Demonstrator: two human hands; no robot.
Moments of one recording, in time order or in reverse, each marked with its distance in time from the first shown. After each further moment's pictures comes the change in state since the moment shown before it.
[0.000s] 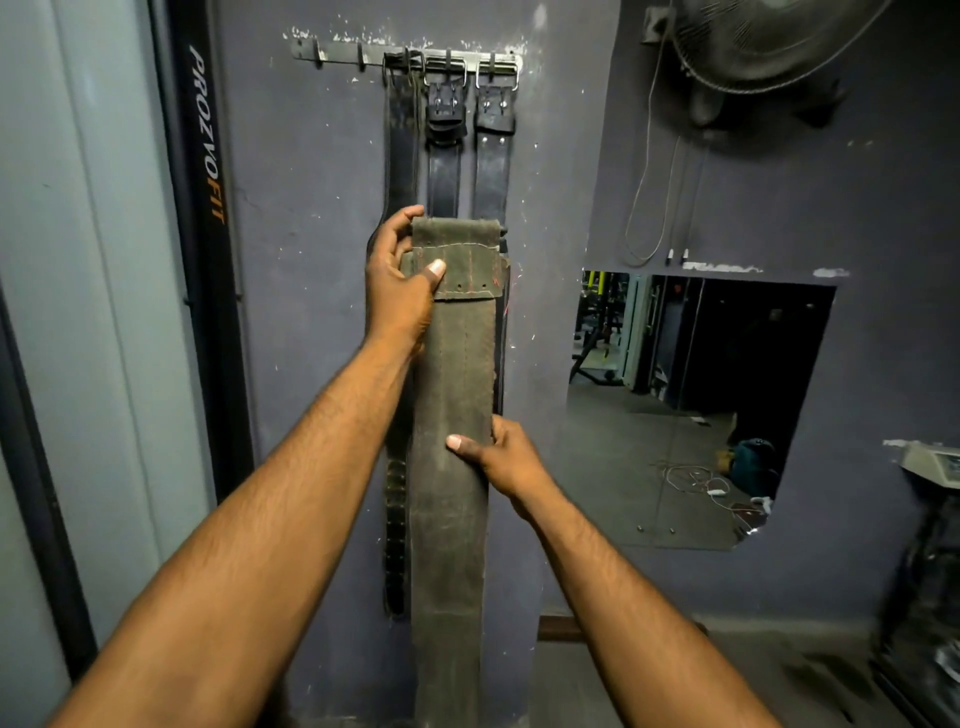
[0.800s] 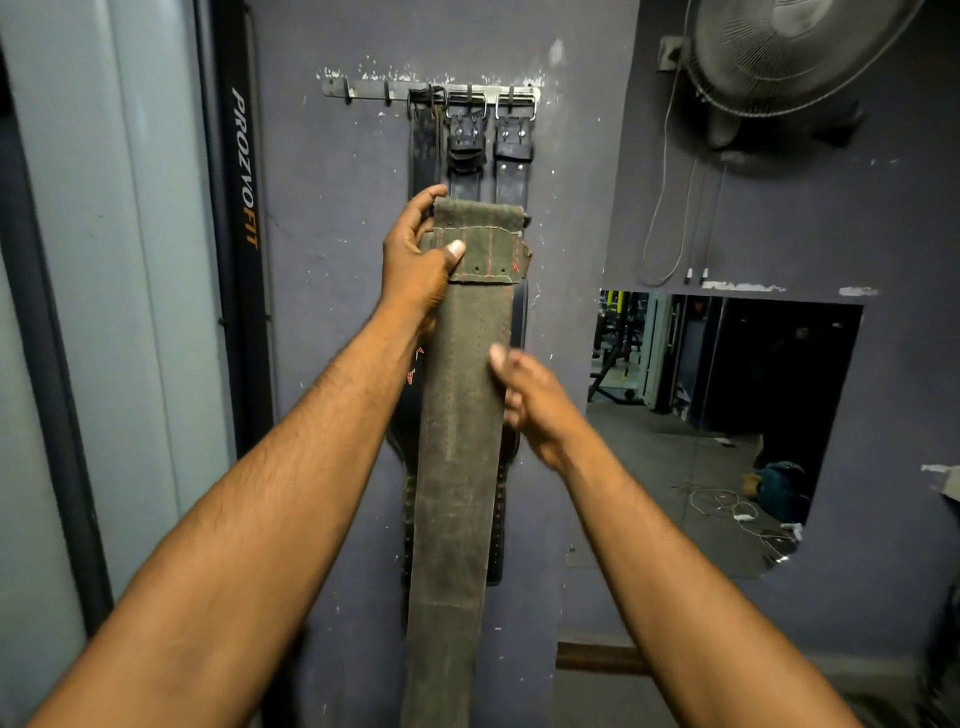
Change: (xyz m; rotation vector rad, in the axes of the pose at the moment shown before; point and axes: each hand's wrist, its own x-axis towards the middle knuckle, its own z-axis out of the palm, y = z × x) left_hand 0.031 0.037 0.002 -0.020 -0.071 0.000; right_hand 0.015 -0.078 -0.016 0.263 -0.125 -0.077
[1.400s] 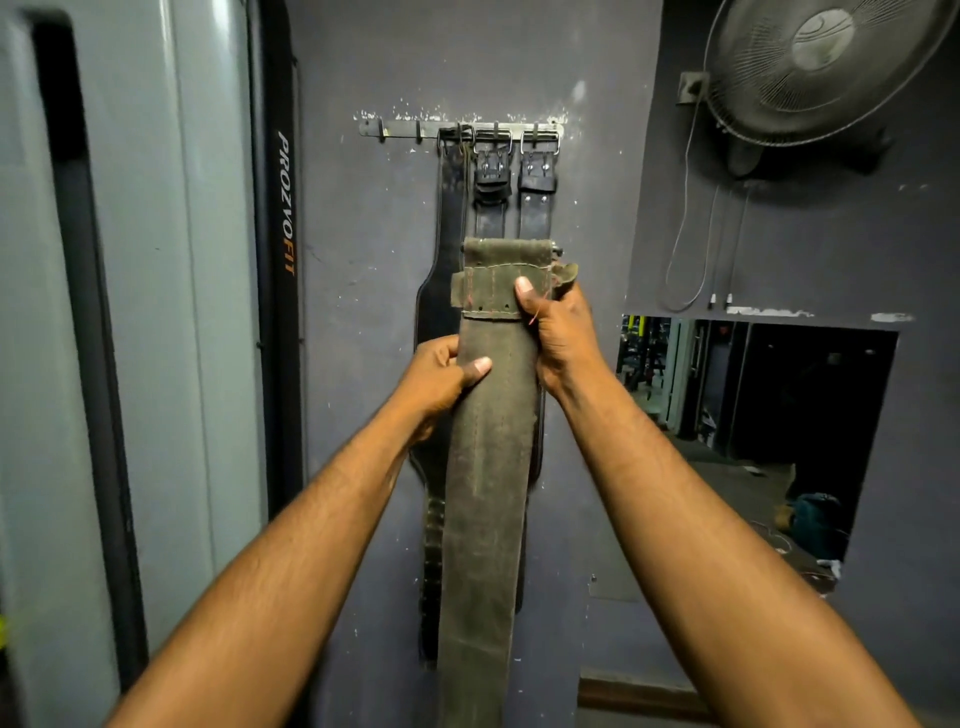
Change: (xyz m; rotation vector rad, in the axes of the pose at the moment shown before) left_hand -0.062 -0.025 -0.037 0.178 -0.275 -0.285; right_hand 0.045 -0.083 0.029 0.282 0.188 -0.323
